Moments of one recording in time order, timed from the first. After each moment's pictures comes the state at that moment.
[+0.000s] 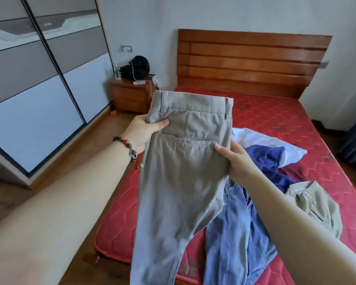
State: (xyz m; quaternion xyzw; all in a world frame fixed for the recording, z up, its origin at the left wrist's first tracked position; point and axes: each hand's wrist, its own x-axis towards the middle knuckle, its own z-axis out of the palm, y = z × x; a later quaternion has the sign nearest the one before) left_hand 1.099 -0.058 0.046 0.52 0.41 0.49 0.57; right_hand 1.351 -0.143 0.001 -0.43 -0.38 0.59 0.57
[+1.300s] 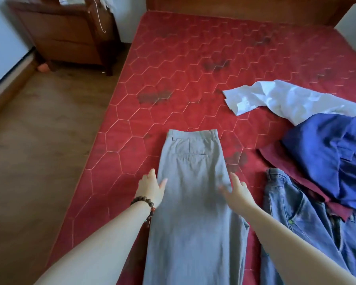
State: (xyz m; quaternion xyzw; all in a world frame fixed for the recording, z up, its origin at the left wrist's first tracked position) left_hand 1.147 0.296 -0.510 0.68 0.67 0.02 0.32; right_hand 1.394 0.202 -0.502 -0.85 -0.38 0.36 0.09
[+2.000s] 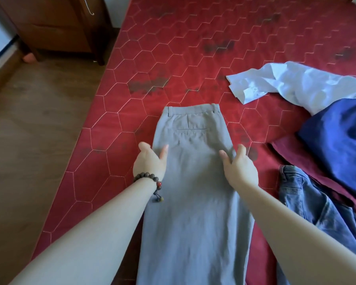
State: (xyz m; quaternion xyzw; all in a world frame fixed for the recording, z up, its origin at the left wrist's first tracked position) left_hand 1.194 0.361 -0.525 0.63 0.71 0.19 0.25; right_hand 1.402 0.282 -0.521 -0.88 -0.39 0.20 0.18
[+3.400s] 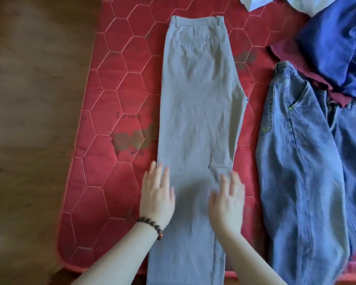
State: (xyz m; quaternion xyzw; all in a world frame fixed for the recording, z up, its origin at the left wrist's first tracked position) left_hand 1.047 -0.024 -0.524 0.80 0.56 0.06 0.20; right_hand 1.203 -0.094 -0.511 -0.88 -0.43 0.14 0.14
